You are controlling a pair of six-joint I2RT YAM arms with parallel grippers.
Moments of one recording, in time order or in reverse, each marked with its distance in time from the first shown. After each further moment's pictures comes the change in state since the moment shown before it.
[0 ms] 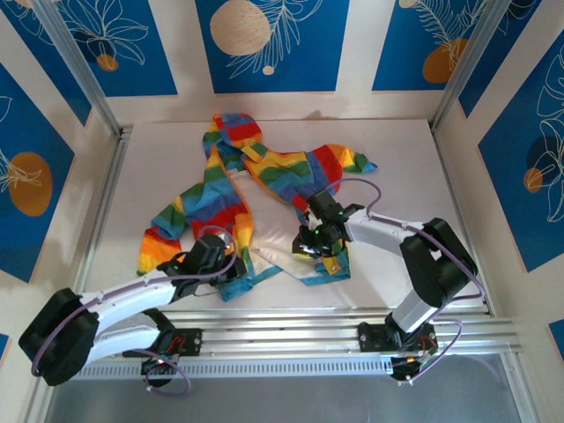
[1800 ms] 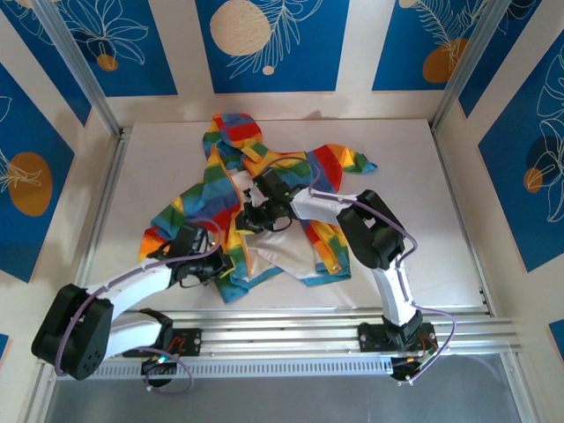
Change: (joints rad) left arm 0.277 0.103 0.082 -0.177 0.243 0.095; right arm 0.126 0.508 0.558 0.205 -0.209 0.012
